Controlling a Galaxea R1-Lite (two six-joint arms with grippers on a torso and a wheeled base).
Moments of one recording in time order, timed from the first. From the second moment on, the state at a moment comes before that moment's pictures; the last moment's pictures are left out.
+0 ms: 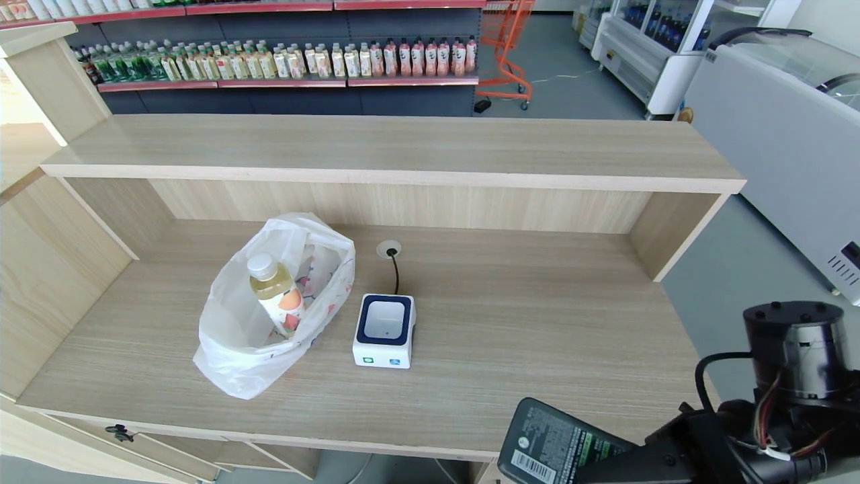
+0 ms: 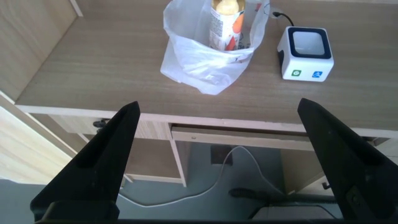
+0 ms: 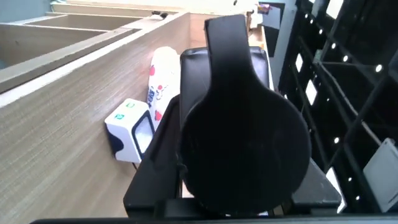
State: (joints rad) left arm 0.00 0.00 0.00 0.00 0.00 0.00; right arm 0.42 1.50 -0.36 -0.61 1.10 -2.43
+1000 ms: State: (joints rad) left arm 0.00 0.00 0.00 0.00 0.00 0.00; right arm 0.17 1.33 -0.50 -0.60 0.27 0.07
